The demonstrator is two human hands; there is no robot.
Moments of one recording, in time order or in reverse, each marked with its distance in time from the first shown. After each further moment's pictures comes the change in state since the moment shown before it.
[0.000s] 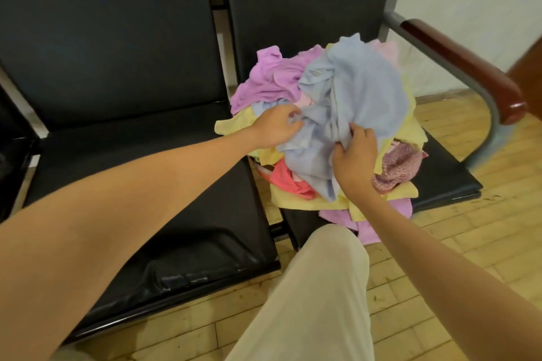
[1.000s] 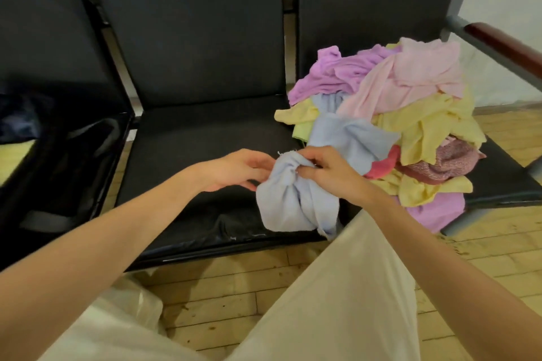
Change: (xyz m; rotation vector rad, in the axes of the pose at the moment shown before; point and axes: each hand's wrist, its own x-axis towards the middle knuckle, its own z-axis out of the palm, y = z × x) left_hand -0.209 -0.074 -0.066 -0.479 -0.319 -0.315; right_hand -0.106 -0.119 -0.004 0.432 -0.910 -0.391
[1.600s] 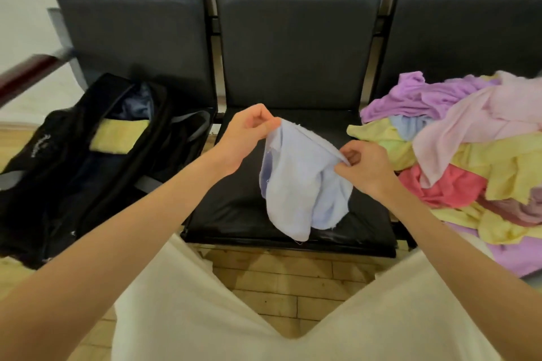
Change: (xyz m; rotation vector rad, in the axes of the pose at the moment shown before) left_hand -0.125 -0.019 -0.068 -0.132 0.784 0.283; right_hand 0.037 -0.057 0.058 -0.221 0.250 0.019
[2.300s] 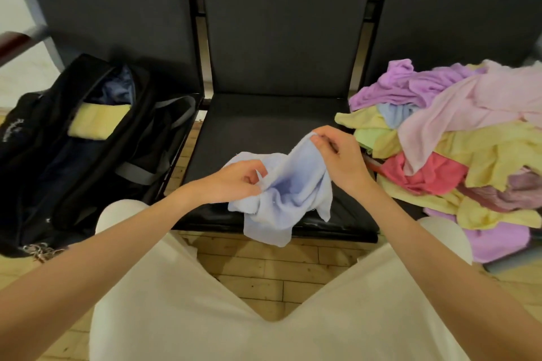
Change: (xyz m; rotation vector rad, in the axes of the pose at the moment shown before) left_hand -0.042 -0.060 0.018 0.436 -0.488 -0.089; right_hand -0.009 -0.010 0.014 0.173 0.016 -0.120
